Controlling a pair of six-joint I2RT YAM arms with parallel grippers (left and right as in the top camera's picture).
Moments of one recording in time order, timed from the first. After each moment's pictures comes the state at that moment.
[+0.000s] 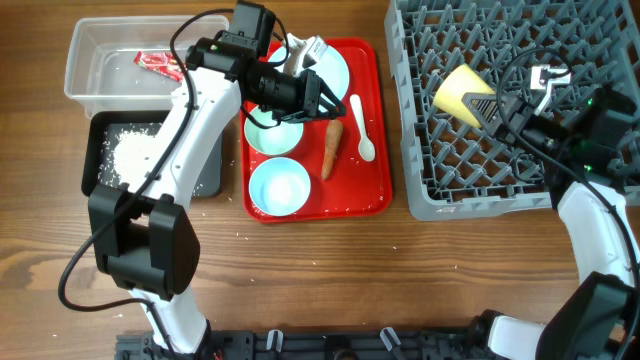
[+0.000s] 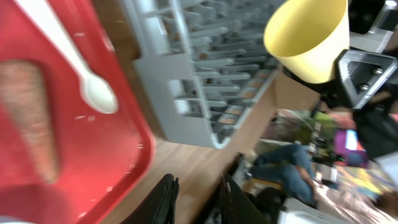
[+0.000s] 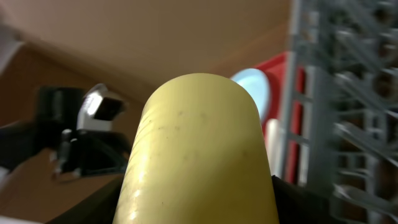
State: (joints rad) left arm -0.31 1.93 1.72 -0.99 0.88 -0.21; right arm -0.35 1.45 0.85 0.02 -1.13 0.47
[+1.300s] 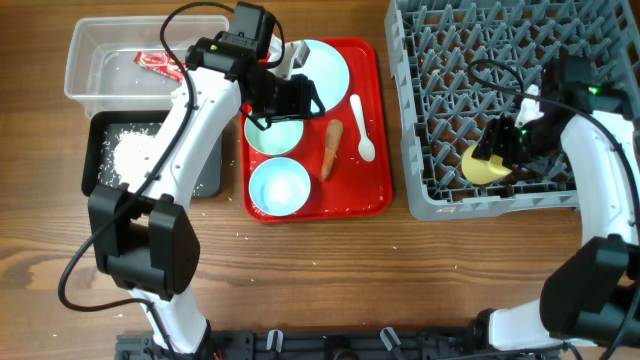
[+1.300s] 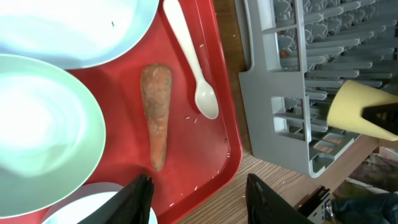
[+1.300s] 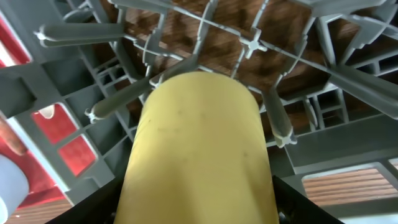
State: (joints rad) left arm -0.31 1.93 1.72 -1.02 0.52 -0.21; right arm -0.19 1.67 1.36 -1.18 -0.18 0.17
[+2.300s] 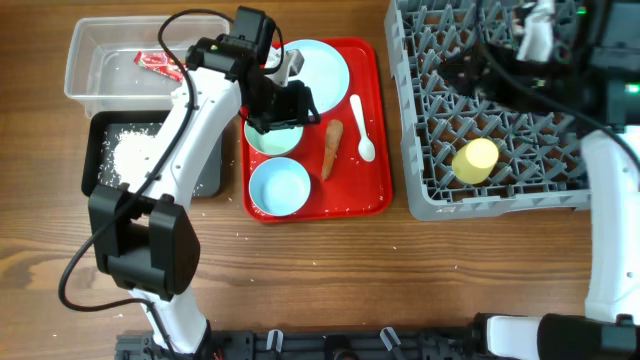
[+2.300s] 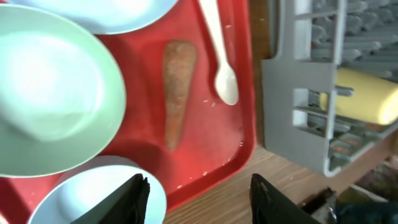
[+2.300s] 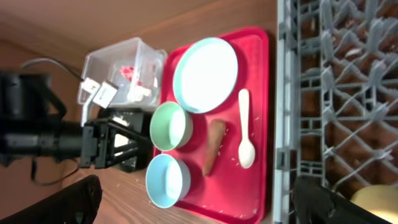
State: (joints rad) left arm -0.31 1.93 1.72 -1.09 0.46 -0.26; right arm -0.07 1.52 1.66 -1.07 -0.62 0.19
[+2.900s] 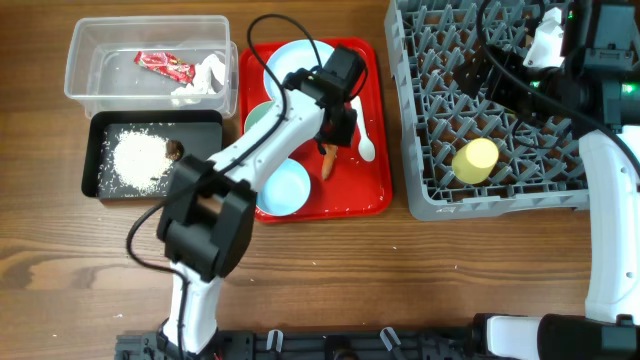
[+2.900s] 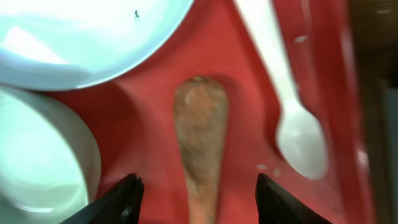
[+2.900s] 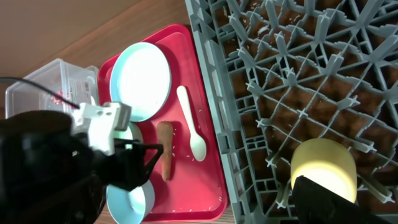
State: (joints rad) left arm -0.58 2.14 1.73 -0.89 -0.05 -0.33; right arm -0.07 1.52 1.66 -1.13 -0.36 0.32
